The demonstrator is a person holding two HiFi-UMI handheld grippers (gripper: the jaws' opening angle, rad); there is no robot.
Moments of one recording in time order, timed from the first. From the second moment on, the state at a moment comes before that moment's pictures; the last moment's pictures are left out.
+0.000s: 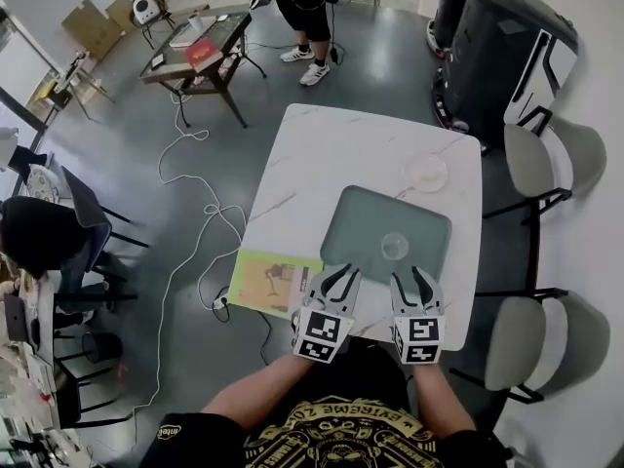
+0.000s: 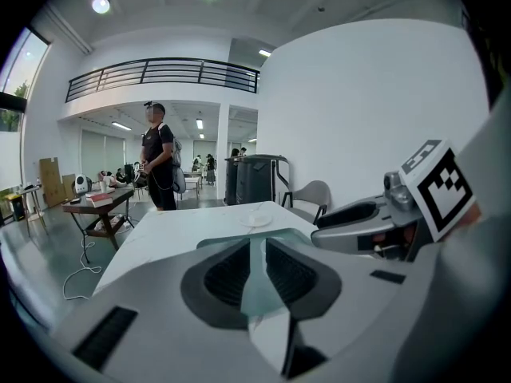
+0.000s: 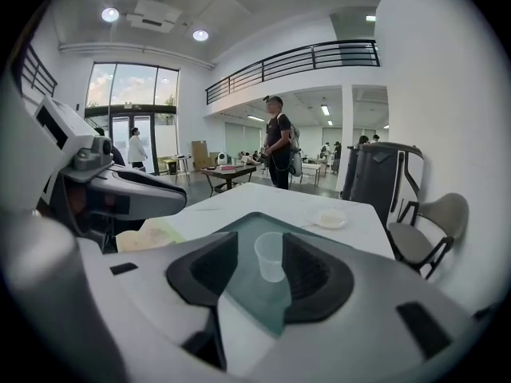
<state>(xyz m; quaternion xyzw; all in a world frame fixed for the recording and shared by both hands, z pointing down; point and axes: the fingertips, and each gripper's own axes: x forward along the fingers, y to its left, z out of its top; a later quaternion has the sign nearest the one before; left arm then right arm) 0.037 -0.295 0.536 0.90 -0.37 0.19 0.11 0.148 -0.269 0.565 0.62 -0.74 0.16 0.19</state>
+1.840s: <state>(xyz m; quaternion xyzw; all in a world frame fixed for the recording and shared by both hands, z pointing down) -0.047 -0.142 0.476 0.93 -0.33 0.12 0.11 0.055 -0.124 0.449 0.65 -0.74 0.12 0.13</state>
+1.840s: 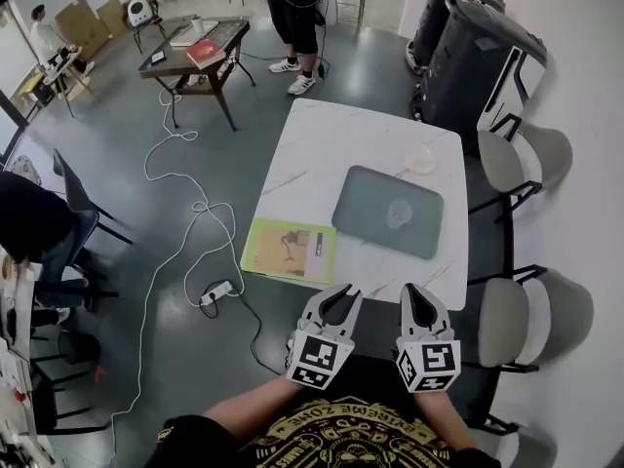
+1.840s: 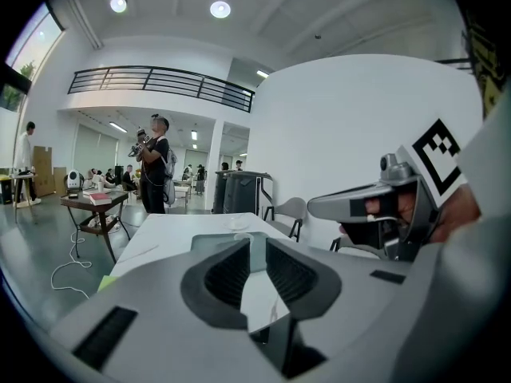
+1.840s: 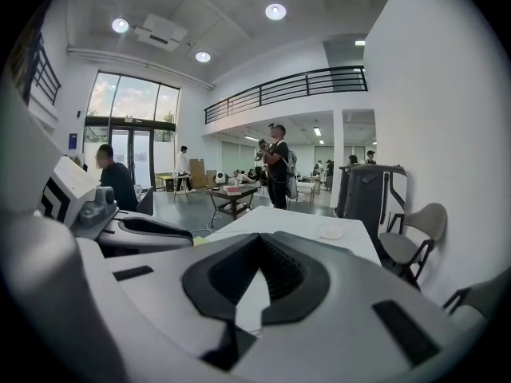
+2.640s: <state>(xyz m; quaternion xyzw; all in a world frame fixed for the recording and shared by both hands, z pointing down) 0.001 -0.047 0.450 0.88 -0.45 0.12 0.10 0.108 -0.033 0.436 0.56 -0.82 0.09 0.11</state>
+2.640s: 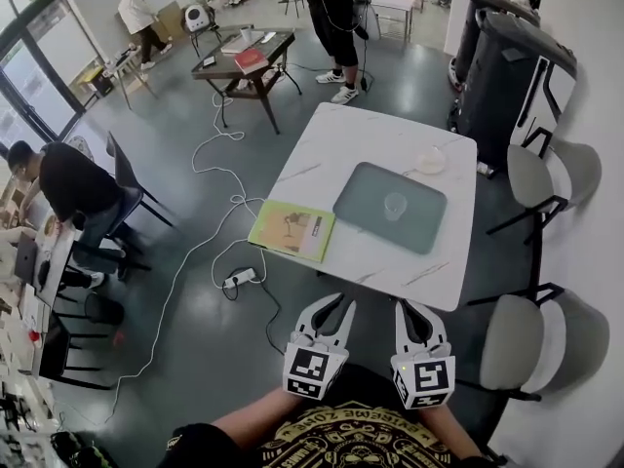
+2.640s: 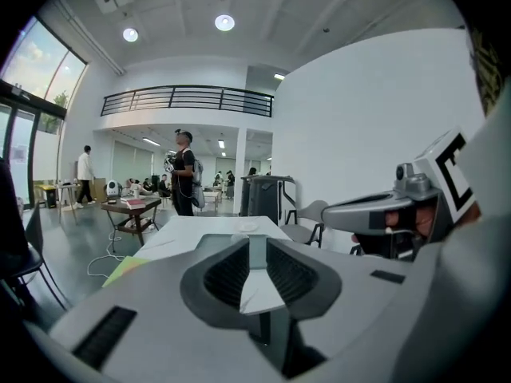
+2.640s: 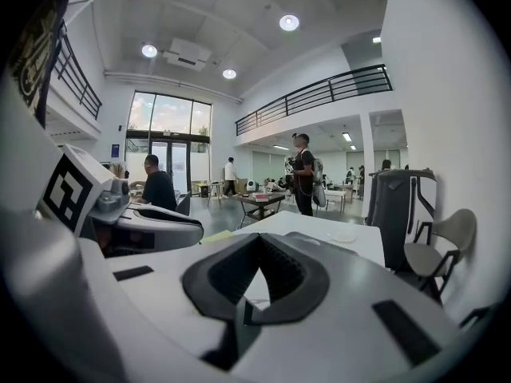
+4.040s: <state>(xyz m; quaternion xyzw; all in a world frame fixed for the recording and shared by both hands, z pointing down) -0.067 0.150 0.442 0.84 -0.52 0.11 0.09 0.040 0.163 0.432 0.46 -0.88 0.03 0.14</state>
